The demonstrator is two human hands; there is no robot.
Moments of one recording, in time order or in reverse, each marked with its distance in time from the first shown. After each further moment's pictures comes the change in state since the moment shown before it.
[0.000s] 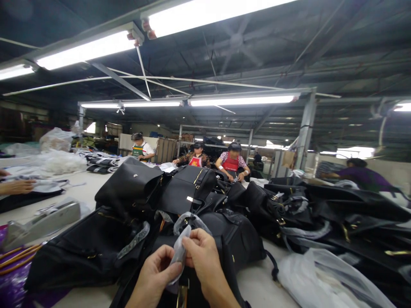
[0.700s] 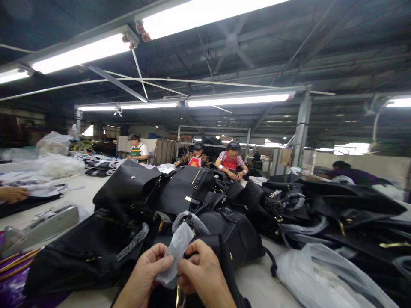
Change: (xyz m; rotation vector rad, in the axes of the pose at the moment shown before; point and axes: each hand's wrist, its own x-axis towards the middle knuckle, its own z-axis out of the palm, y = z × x) left_hand -0.001 0.018 -0.011 -0.098 -0.003 -0.197; right_hand -0.012 0.027 -0.013 -0.165 -0.032 0.053
